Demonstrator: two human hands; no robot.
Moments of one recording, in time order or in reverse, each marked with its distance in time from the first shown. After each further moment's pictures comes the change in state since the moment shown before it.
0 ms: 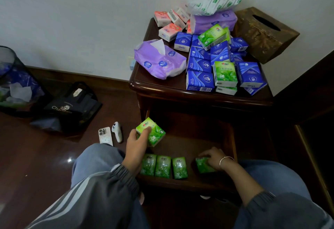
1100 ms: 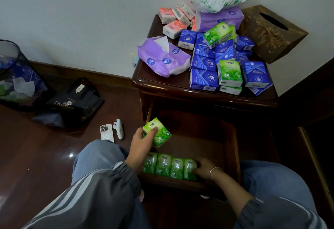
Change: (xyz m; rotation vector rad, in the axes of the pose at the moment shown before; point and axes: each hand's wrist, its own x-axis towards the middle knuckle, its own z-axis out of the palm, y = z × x) left_hand -0.002 -0.003 0.002 0.094 -0.063 -0.013; right_hand -0.007 -0.026 0.042 0.225 -0.053 -0.061
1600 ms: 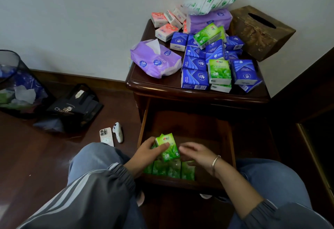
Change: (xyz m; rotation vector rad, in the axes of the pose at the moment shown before) left_hand -0.018 -0.008 0.013 0.292 -0.338 -0.003; right_hand -0.049 -0.043 -0.036 0.638 -0.050 -0.164
